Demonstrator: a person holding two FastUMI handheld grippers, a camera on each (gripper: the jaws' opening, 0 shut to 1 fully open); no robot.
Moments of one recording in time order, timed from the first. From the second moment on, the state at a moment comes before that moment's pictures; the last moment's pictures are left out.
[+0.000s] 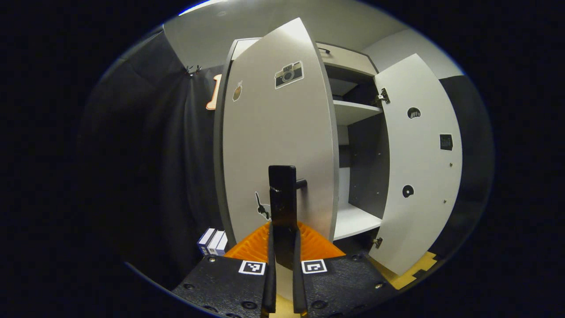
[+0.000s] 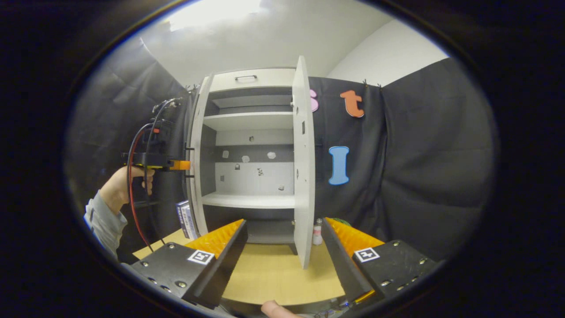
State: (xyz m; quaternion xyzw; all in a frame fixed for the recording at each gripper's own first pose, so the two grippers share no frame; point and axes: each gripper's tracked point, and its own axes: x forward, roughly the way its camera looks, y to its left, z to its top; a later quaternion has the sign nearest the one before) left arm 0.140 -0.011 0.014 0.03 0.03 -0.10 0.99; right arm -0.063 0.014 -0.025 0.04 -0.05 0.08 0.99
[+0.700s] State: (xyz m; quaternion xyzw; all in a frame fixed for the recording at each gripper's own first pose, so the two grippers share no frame) left arm 0.124 0.119 0.021 0.02 0.03 -0.02 1.00; right arm -0.072 0.059 -0.022 0.04 -0.06 0.11 0.99
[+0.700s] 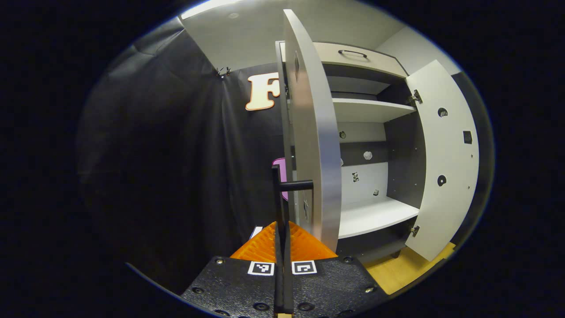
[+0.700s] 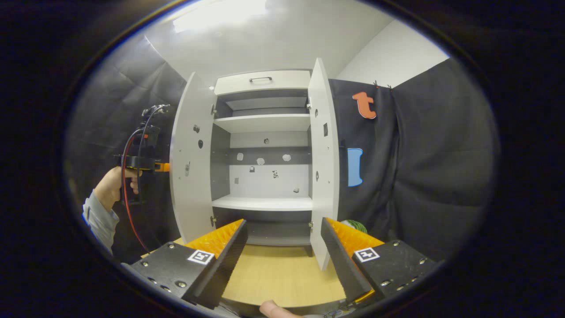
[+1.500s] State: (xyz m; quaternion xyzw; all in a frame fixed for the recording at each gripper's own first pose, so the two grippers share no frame) left arm 0.088 0.113 0.003 0.00 0.06 -0.01 1.00; right arm -0.072 0.054 -0.028 0.03 -0.06 0.10 0.99
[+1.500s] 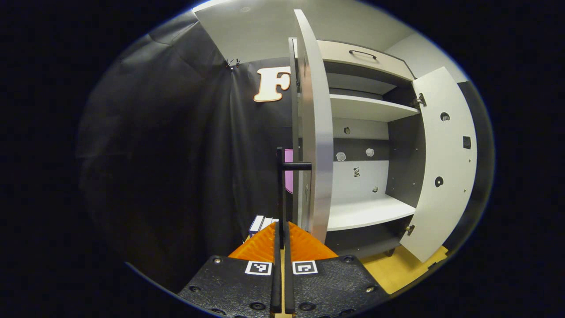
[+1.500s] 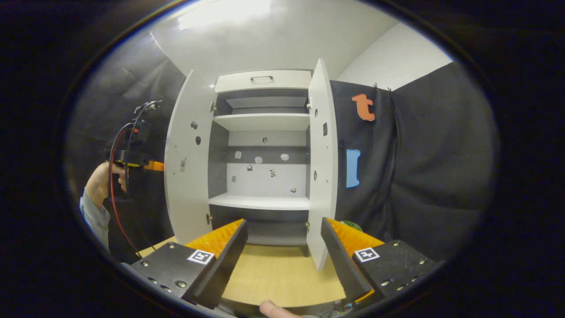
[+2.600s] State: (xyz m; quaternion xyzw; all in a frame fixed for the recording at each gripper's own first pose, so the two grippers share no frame) left arm -0.071 0.051 -0.030 0.00 0.00 -0.02 1.00; right arm -0.094 0.051 -0.027 0.04 -0.08 0.10 0.99
